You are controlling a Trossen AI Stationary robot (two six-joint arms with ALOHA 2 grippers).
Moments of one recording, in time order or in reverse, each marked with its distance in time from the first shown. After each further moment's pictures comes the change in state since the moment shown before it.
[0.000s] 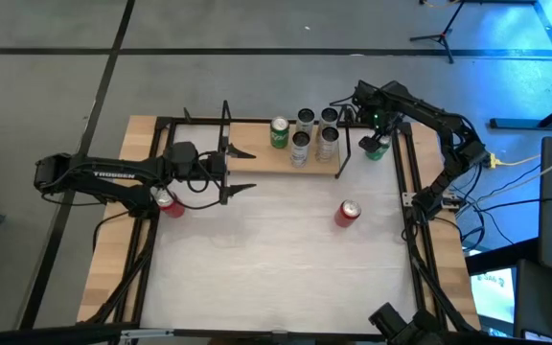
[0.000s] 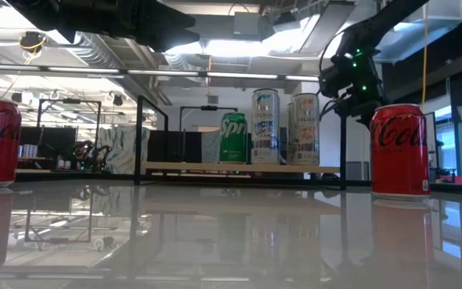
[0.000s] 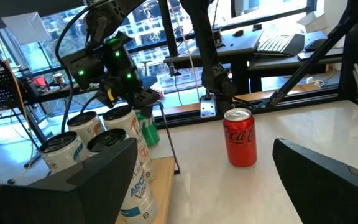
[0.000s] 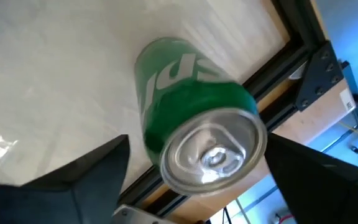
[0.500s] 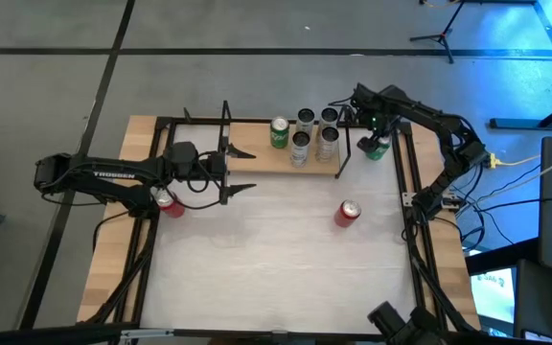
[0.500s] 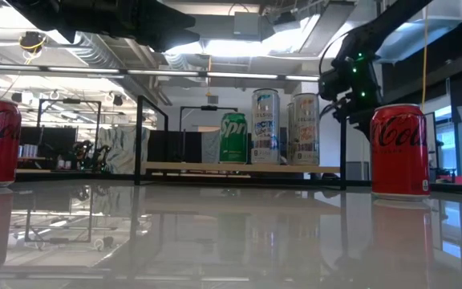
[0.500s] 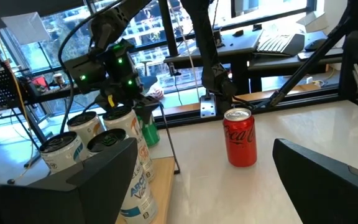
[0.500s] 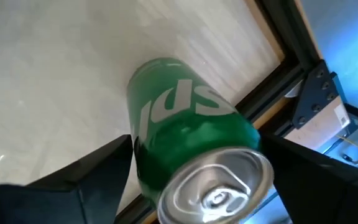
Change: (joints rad) left arm 0.000 0.000 0.000 0.000 0.000 0.000; right arm 0.000 -0.003 -0.060 0.113 0.031 -0.008
